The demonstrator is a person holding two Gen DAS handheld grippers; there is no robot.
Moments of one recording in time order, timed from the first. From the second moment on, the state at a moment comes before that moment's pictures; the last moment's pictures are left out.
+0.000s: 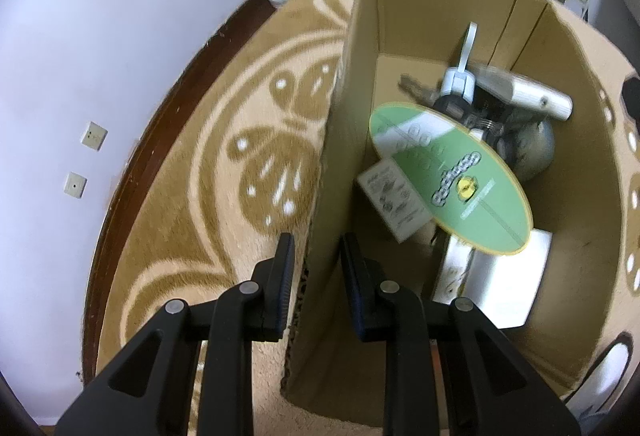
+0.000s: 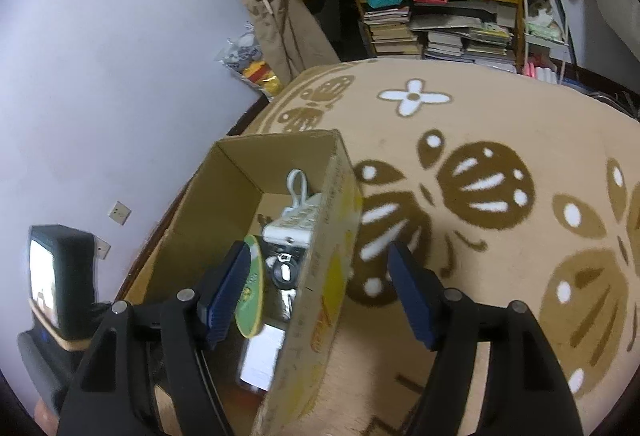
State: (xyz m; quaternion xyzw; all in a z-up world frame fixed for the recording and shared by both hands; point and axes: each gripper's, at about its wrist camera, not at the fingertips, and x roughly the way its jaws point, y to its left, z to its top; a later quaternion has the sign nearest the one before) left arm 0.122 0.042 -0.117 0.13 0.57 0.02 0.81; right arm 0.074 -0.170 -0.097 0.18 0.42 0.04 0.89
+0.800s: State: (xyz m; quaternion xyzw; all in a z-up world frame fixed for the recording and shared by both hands) left arm 0.081 0.018 -0.035 0.09 0.45 -0.07 0.88; right arm 0.010 -0.201 -0.062 0.15 0.39 -0.03 0.91
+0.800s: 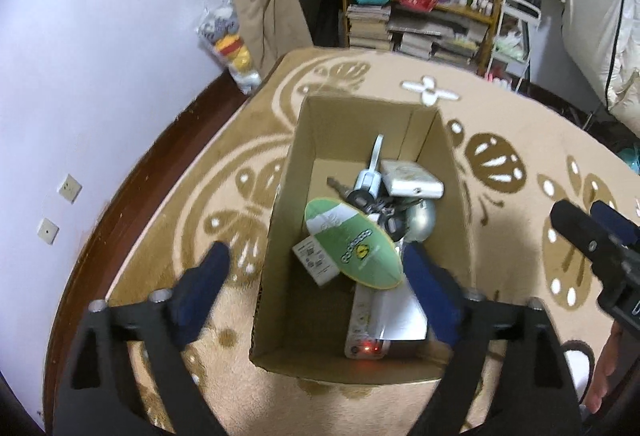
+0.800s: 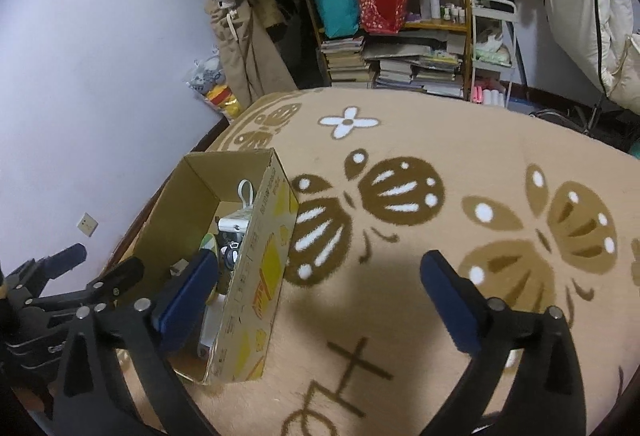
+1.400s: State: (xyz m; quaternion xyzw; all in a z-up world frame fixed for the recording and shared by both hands) left arm 0.009 0.021 0.037 0.08 0.31 -0.08 0.94; right arm -0.048 -0.203 -0.011 0.10 0.33 -0.03 0.94
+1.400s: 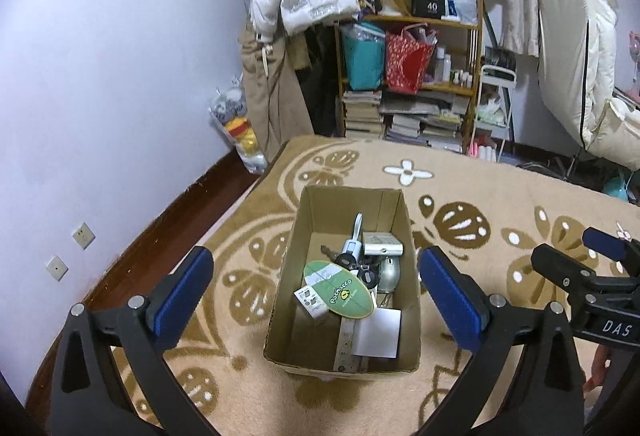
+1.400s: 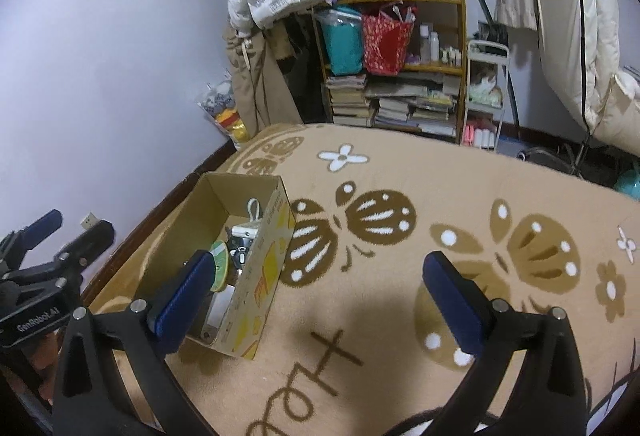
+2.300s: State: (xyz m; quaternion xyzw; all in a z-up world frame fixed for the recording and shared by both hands) left arm -0.059 0.025 0.045 0.09 0.29 -0.09 0.95; right arm -0.111 -0.207 -0.024 0.11 0.29 -0.04 0.95
